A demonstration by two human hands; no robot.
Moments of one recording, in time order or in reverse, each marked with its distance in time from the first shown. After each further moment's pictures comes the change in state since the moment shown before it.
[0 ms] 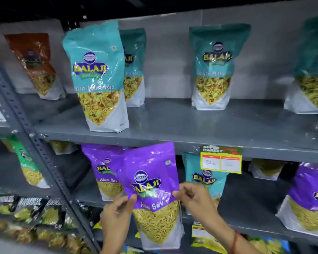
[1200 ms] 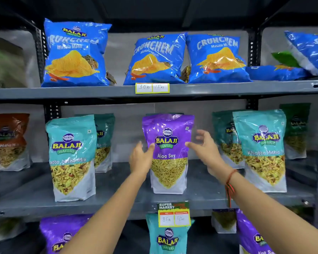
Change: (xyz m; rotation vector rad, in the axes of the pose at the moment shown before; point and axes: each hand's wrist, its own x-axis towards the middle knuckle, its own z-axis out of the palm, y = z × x) left_hand 0.094 0.307 0.161 0.001 -0.234 0.294; right_hand 0.078 -0.208 -0.224 -0.052 0.582 -0.202
